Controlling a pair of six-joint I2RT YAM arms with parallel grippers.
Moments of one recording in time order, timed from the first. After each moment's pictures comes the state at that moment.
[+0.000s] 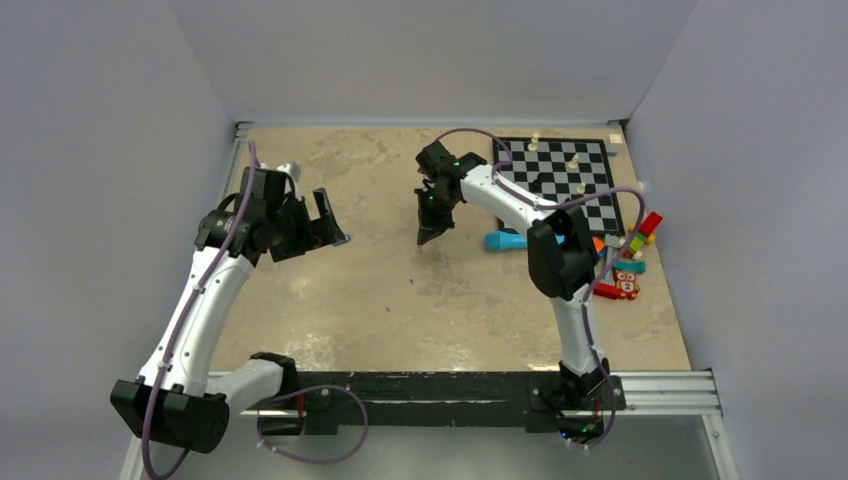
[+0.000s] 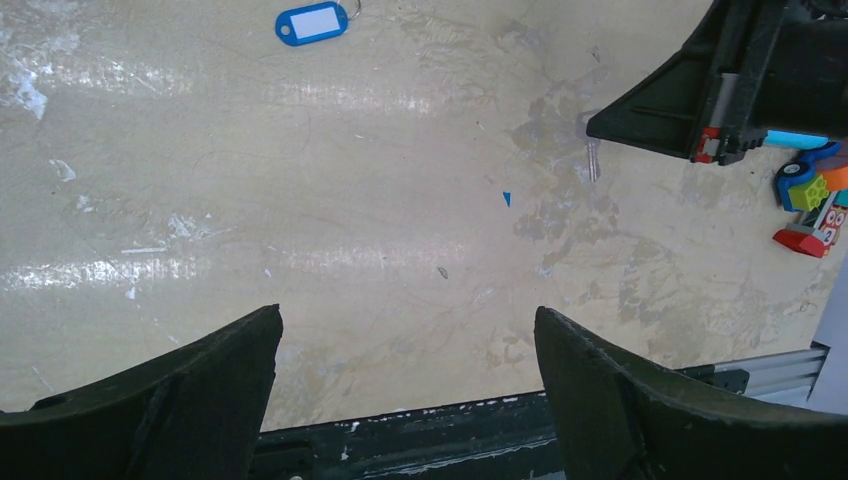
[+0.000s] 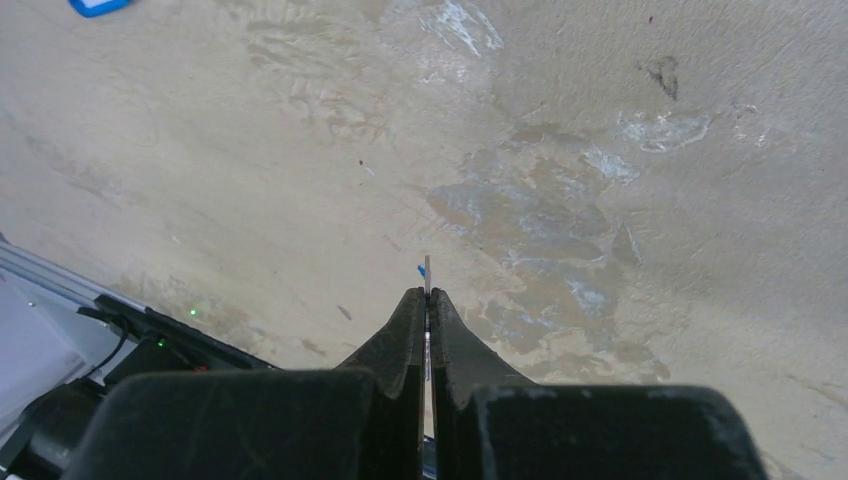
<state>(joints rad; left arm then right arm) -0.19 1.10 1.20 -1.01 0.13 -0.49 0.63 2.12 1.84 -0.92 -0.23 0.58</state>
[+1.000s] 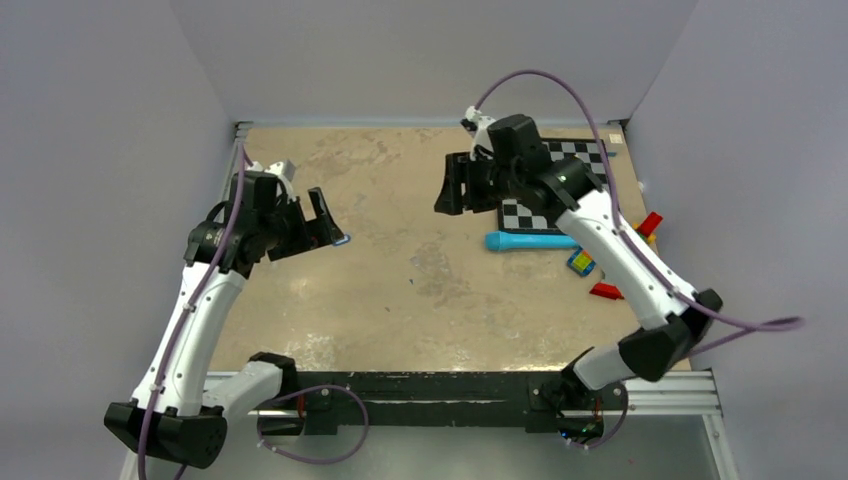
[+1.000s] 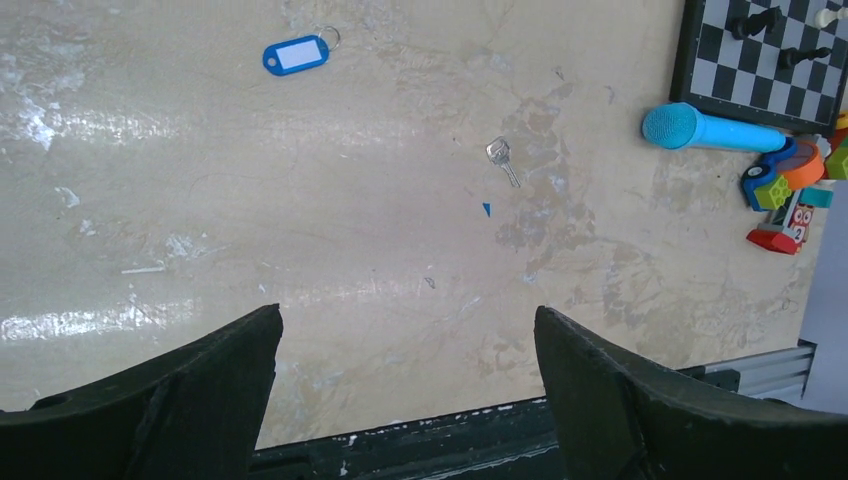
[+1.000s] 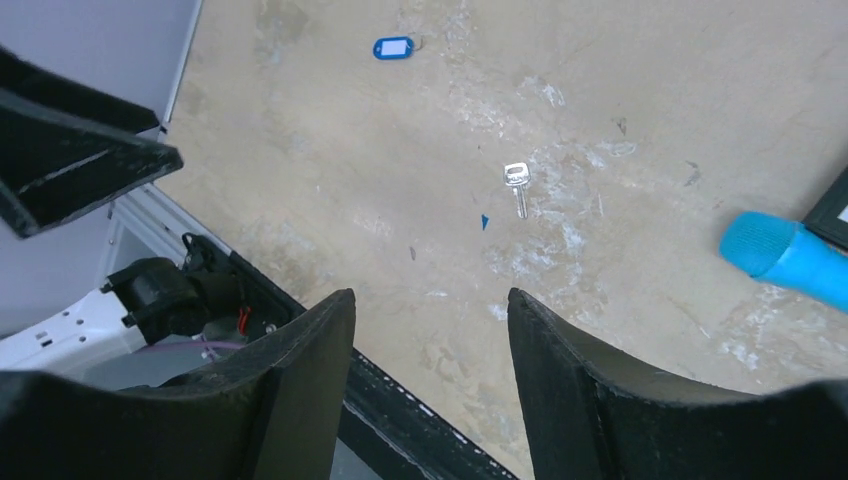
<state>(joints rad) -0.19 1.03 1.20 -1.00 0.14 -0.48 0.62 1.54 1.70 -0.89 -0.20 0.42</state>
